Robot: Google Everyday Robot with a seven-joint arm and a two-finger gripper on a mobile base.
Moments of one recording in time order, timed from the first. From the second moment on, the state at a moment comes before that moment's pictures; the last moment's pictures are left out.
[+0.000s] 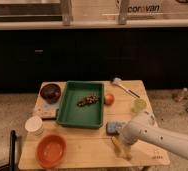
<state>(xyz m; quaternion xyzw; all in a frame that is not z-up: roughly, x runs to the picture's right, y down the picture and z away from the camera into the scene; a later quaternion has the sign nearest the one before) 0.157 0.281 0.776 -0.29 -0.09 0.03 0.95</state>
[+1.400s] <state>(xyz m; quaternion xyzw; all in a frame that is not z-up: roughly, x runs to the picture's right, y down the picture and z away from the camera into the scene) 0.162 0.304 0.747 -0.31 -0.01 0.16 0.94</state>
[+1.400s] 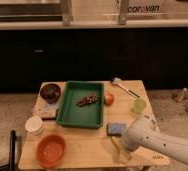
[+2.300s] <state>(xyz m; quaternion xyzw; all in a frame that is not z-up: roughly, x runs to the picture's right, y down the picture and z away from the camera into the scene) 0.163 0.314 0.777 -0.33 0.02 0.18 0.93</state>
